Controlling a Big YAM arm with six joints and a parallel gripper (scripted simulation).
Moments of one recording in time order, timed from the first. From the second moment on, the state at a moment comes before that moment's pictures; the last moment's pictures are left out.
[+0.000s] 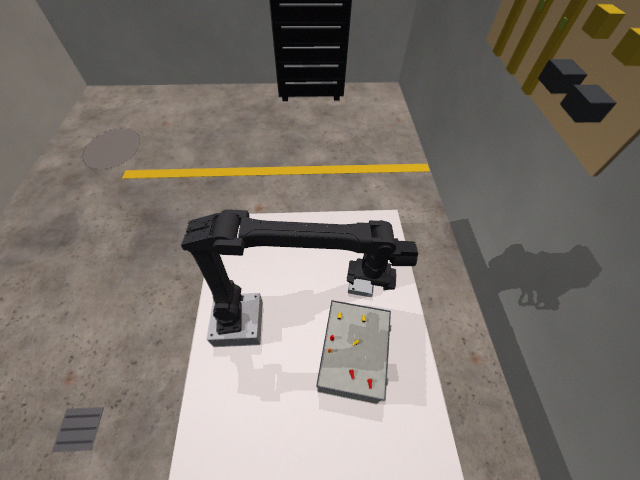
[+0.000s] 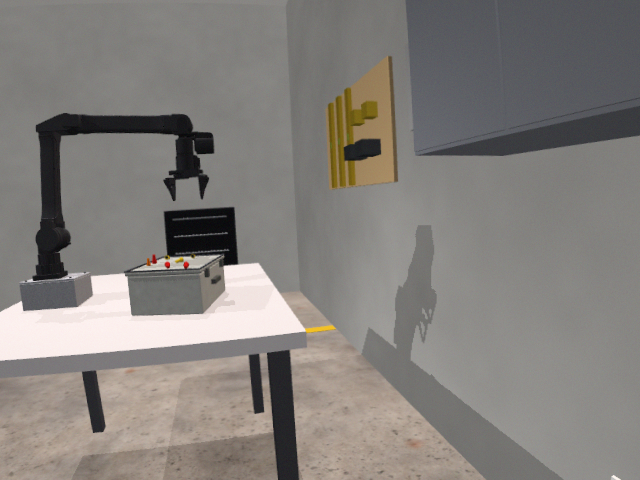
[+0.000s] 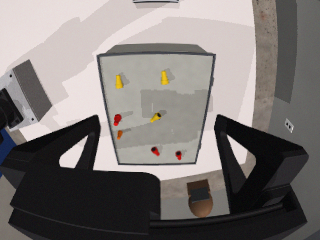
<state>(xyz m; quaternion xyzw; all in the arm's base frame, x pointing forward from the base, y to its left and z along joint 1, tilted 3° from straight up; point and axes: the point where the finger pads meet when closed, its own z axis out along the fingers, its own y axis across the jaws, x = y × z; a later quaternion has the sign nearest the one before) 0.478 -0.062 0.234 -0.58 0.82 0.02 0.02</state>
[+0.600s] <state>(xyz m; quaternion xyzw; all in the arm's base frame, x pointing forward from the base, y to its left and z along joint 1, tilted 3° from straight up) 0.478 -0.062 0.234 -0.58 0.82 0.02 0.02</state>
